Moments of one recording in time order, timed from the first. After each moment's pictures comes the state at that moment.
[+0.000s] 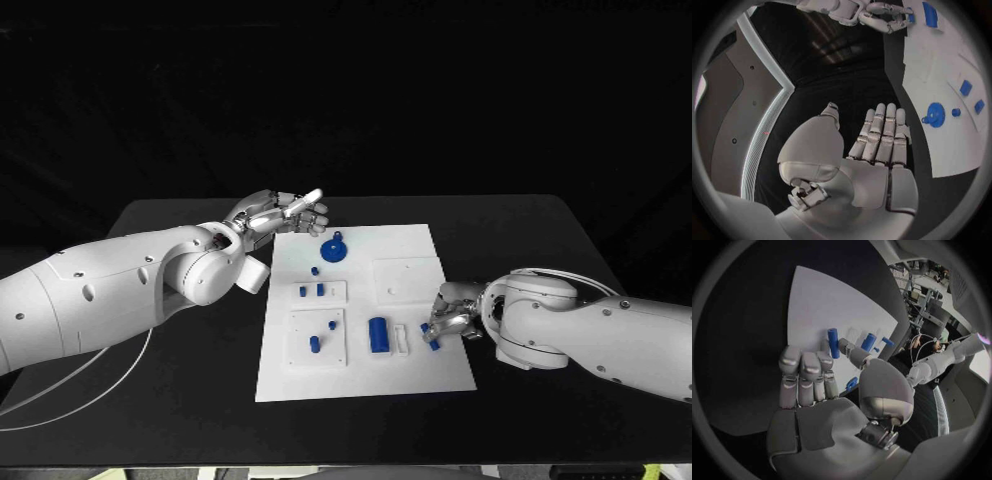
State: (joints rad) left arm 1.27 -0.78 -0.13 1.36 -0.21 -0.11 0.30; left_hand 1.13 0.00 -0.01 0.29 0.05 0.72 0.19 0.29 0.47 1.03 0.18 0.08 0.07 0.77 0.19 0.37 0.40 0.06 0.58 0.08 0.28 1.30; right arm 1.23 -0.87 -0.23 1.66 -1.19 -0.03 -0.55; right_hand 0.85 -0.10 0.76 -0.20 0.12 1.05 0.07 0.23 0.62 1.23 -0.02 1.09 1.19 1.32 -0.12 1.20 1.06 0.21 1.24 -0.06 1.07 1.31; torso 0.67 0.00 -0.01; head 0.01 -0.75
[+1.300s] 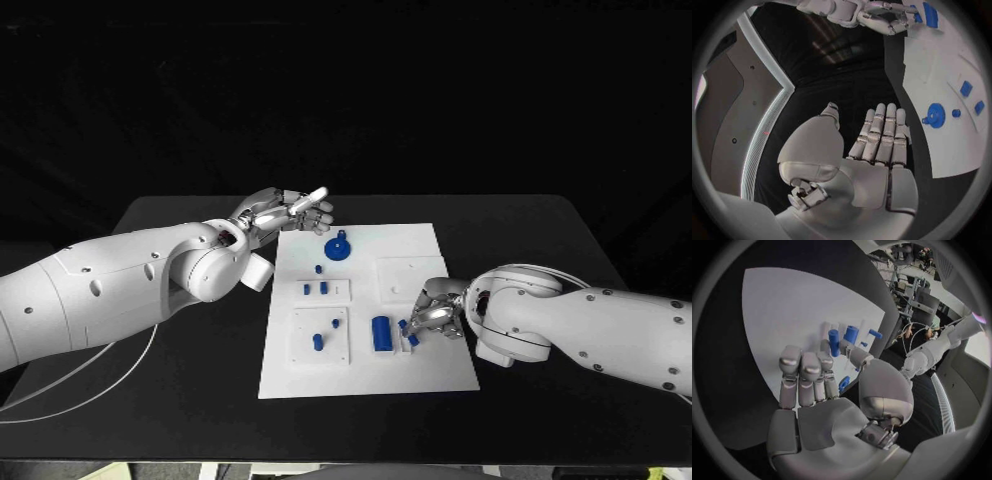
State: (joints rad) left arm 1.27 -0.78 -0.13 1.37 -0.21 -0.11 0.30; left_hand 1.13 0.00 -0.01 0.29 0.05 0.72 0.19 0.29 0.46 1.03 0.18 0.08 0.07 0.77 0.19 0.37 0.40 0.05 0.59 0.09 0.28 1.30; right arm 1.24 -0.80 -0.22 1.63 -1.05 -0.05 -0.54; right_hand 0.81 -0.14 0.73 -0.17 0.12 1.05 0.09 0.24 0.62 1.23 -0.02 1.09 1.19 1.32 -0.12 1.20 1.06 0.21 1.24 -0.06 1.07 1.31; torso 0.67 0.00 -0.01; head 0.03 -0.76
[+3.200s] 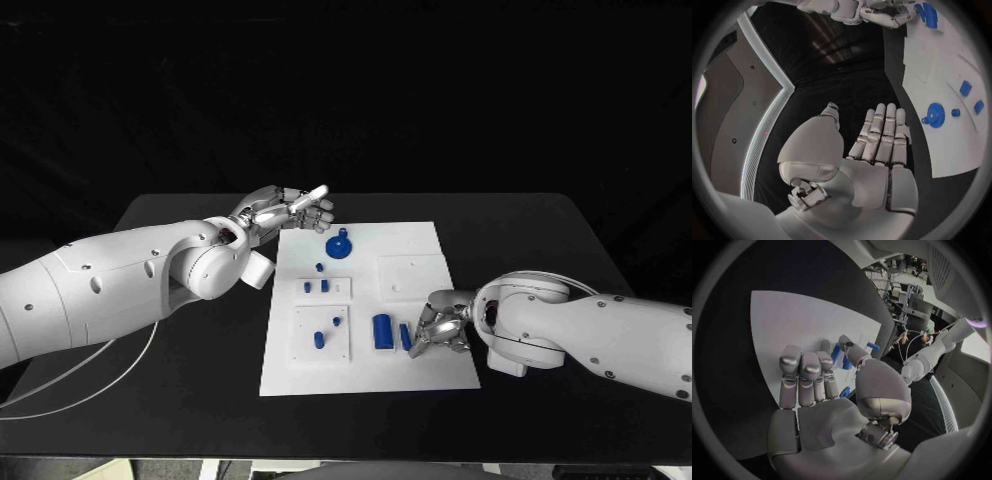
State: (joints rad) left arm 1.27 -0.79 -0.13 1.37 -0.21 -0.11 0.30; left_hand 1.13 0.00 -0.01 0.29 0.05 0.72 0.19 0.29 0.46 1.03 0.18 0.08 0.07 0.77 0.19 0.37 0.40 0.06 0.59 0.09 0.27 1.30; right arm 1.22 -0.83 -0.23 1.64 -1.04 0.04 -0.48; right_hand 0.88 -0.10 0.56 -0.28 0.05 1.05 0.08 0.25 0.62 1.22 -0.03 1.08 1.19 1.31 -0.13 1.19 1.07 0.21 1.23 -0.07 1.07 1.31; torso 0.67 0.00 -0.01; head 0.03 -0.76
